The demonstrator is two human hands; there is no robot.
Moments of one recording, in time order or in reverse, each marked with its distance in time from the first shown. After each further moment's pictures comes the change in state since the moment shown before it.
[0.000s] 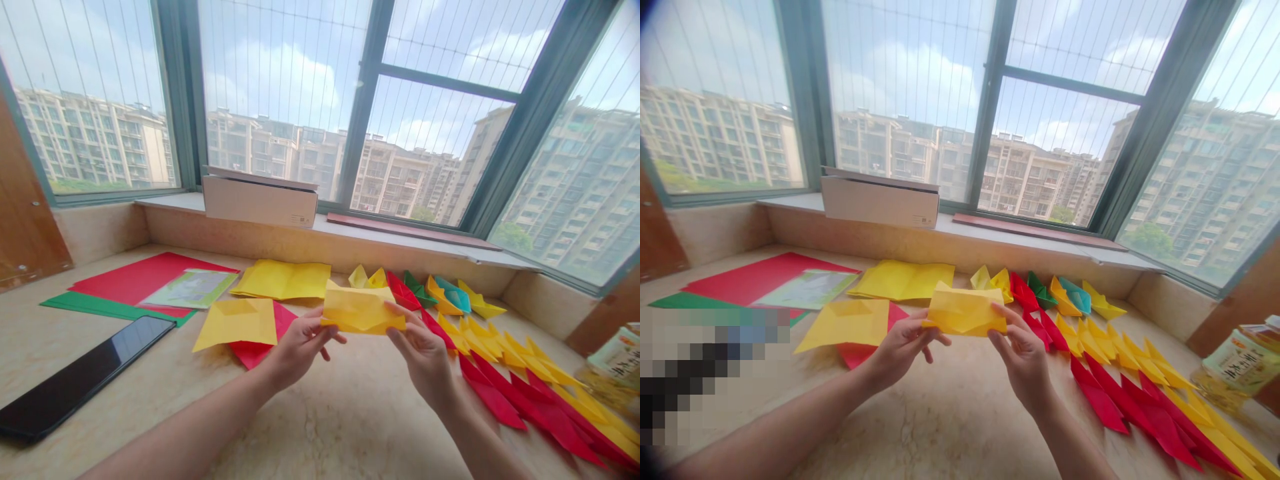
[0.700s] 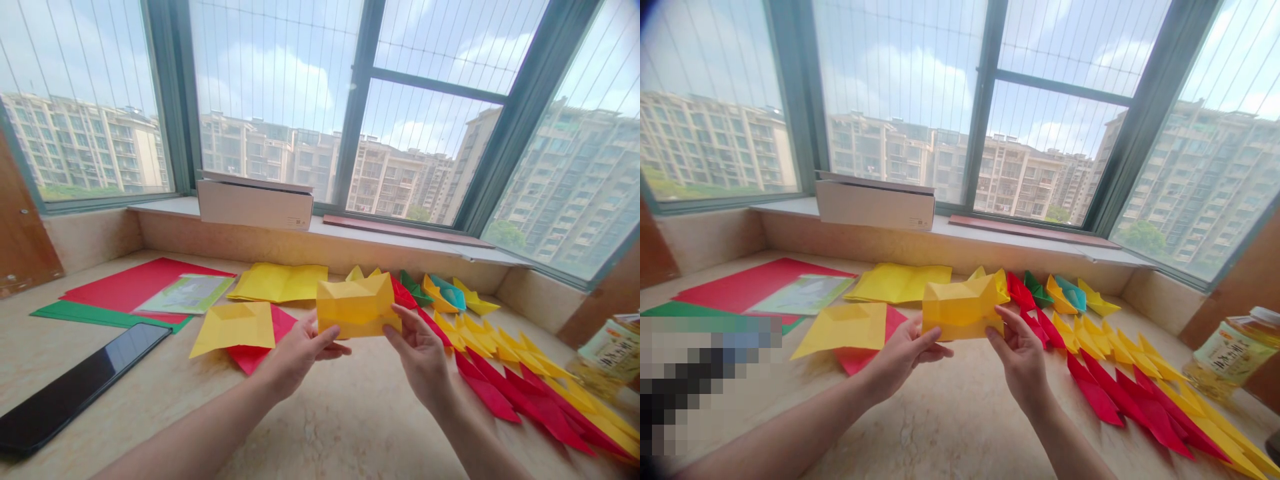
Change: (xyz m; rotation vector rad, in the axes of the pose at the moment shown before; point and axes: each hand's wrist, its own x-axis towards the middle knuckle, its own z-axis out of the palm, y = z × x) left_hand -0.002 0.014 0.012 -0.392 0.068 -0.328; right_hand 0.000 0.010 0.009 0.276 0.147 0.014
